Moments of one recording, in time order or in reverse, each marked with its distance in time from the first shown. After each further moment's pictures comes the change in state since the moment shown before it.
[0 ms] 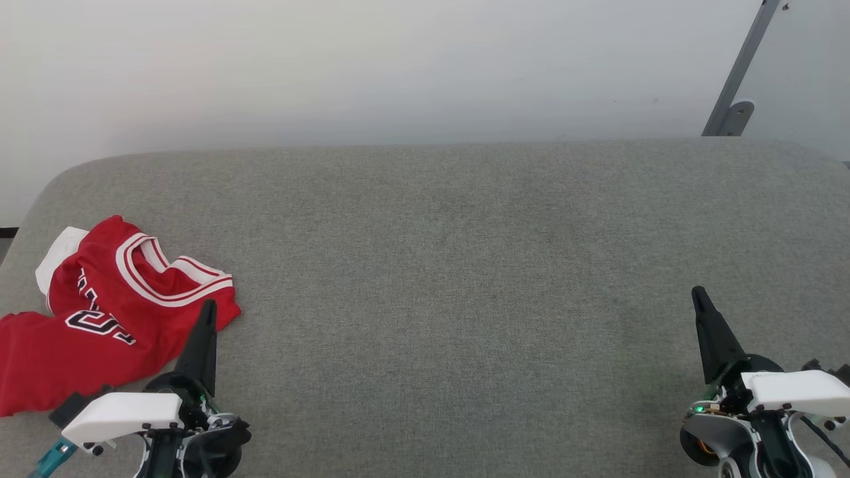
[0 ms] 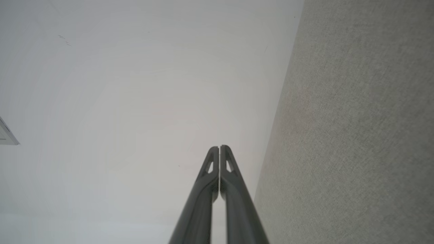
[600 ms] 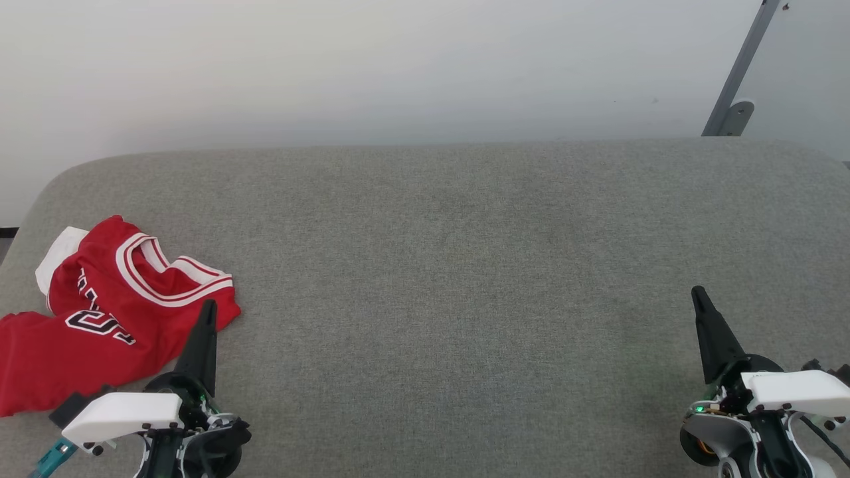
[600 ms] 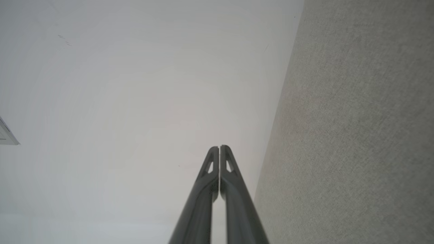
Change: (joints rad) left arm 0.000 0.000 0.000 0.000 0.000 0.000 0.000; right arm 0.000 0.000 0.000 0.000 0.000 0.000 0.000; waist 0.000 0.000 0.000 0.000
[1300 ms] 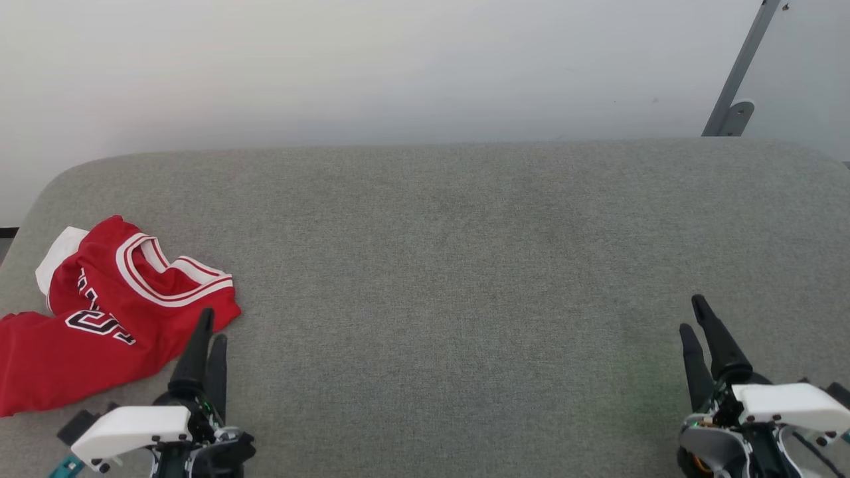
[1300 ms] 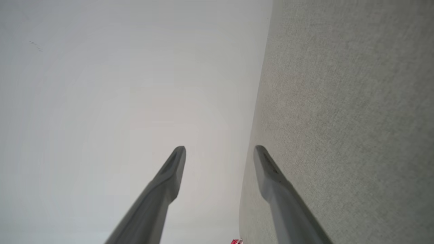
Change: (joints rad) left arm 0.019 -0.009 -0.002 0.055 0.015 0.000 -0.021; right arm 0.010 0.002 0.000 0.076 -0.002 0.000 -0.007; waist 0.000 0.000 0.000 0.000
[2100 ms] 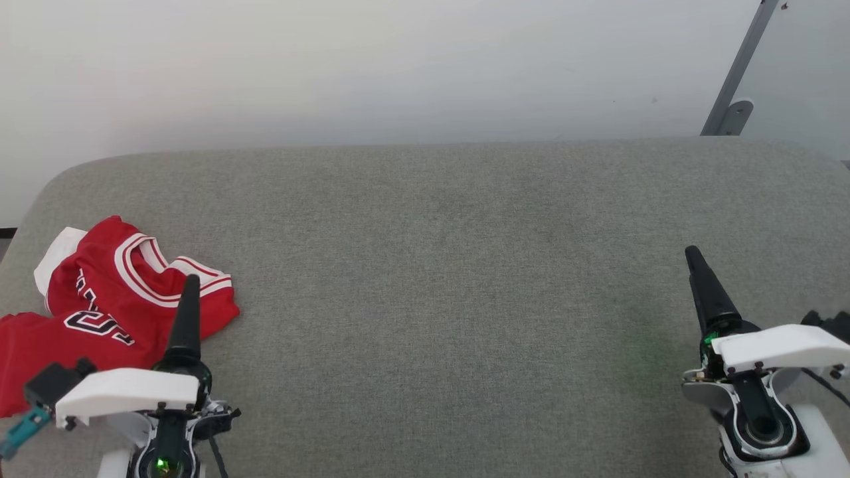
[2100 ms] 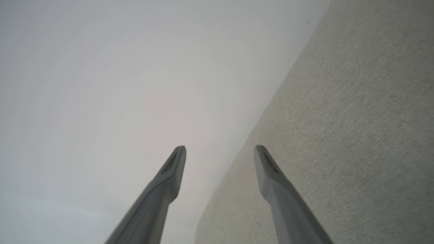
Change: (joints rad) left arm -0.077 0.064 -0.025 0.019 0.329 0.000 -0.112; right arm -0.146 -0.105 0.125 0.078 -0.196 0.000 -0.107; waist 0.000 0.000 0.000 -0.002
